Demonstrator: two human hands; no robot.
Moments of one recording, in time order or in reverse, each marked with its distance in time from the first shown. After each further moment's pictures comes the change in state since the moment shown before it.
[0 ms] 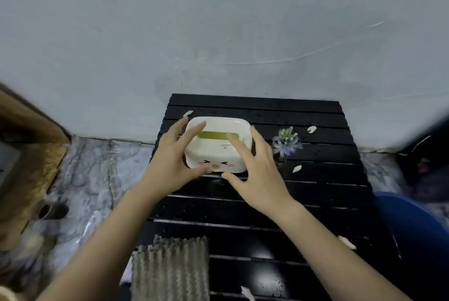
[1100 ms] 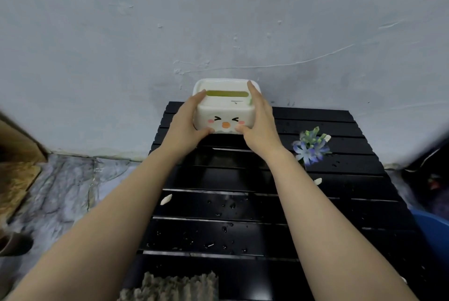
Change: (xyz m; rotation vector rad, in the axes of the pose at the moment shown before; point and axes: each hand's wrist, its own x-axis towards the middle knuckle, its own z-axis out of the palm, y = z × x) left_hand 0.114 -0.091 0.059 -0.332 0.134 -0.042; right_hand 0.131 0.048 0.039 0.380 0.191 0.161
